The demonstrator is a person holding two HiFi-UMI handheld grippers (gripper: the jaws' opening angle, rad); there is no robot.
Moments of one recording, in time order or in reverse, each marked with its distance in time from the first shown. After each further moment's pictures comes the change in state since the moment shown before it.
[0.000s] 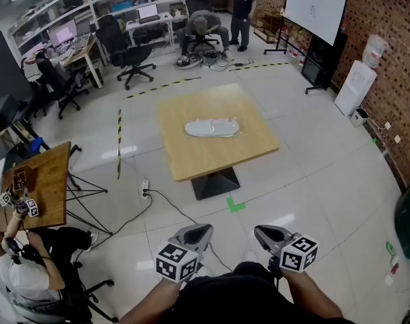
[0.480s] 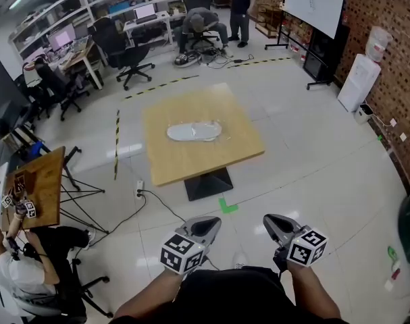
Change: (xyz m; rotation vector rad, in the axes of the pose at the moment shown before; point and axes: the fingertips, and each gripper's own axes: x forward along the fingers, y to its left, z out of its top) left arm 0.129 -0.076 0.045 0.067 0.041 -0.060; right arm -0.083 -0.124 0.065 0.026 -0.118 -0.023
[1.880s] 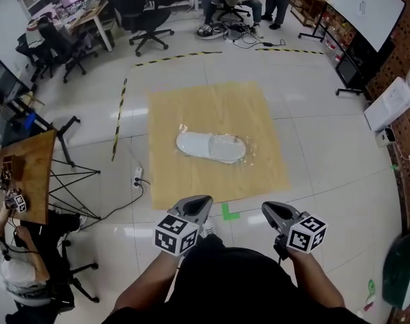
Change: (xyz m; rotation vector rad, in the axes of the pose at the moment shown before) left arm 0.099 0.258 0.065 -0.174 -0.026 0.200; right arm 0.235 -0.131 0.077 -0.020 0.247 0.101
